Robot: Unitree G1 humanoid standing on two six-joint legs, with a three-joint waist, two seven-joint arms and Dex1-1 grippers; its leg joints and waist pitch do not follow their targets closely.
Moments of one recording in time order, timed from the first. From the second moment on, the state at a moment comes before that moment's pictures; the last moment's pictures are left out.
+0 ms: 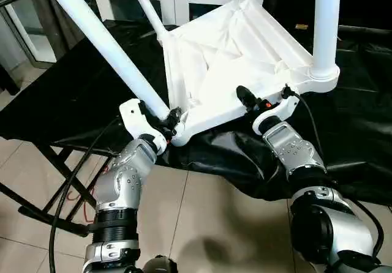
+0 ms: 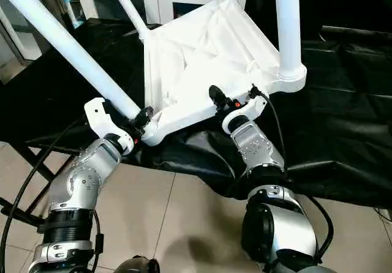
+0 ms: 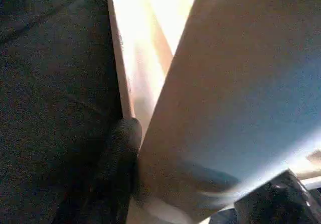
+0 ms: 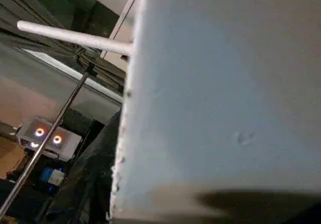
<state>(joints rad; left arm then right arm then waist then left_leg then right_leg) -0.45 -0.09 0.24 0.19 -0.43 0.54 -0.12 -0.81 -0.04 -0.48 0.92 0.64 0.31 0.38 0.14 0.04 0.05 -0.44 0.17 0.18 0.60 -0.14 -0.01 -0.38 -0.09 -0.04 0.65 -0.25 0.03</state>
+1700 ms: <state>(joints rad) -0.41 0.30 -0.20 -0.27 -0.14 0.31 -0.48 -0.81 -0.37 -0.24 0.51 0.31 0.39 0.06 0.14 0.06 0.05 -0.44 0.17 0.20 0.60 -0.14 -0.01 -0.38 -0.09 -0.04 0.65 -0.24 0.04</state>
